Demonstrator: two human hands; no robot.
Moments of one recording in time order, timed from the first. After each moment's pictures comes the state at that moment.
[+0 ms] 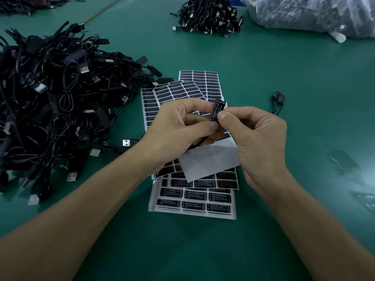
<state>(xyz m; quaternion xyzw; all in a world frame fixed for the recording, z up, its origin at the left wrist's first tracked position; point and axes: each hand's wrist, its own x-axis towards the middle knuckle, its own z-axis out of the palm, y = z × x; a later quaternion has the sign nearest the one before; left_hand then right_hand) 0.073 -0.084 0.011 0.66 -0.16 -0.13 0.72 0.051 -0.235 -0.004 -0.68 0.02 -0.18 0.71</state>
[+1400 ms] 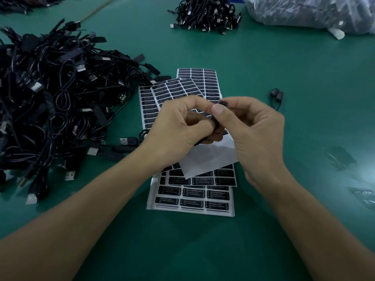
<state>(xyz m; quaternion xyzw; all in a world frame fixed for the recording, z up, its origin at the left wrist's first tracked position) 0.071 -0.090 0.005 0.69 -0.19 -0.08 0.70 0.050 -0.237 -0.004 -0.68 -0.03 -0.19 0.70</state>
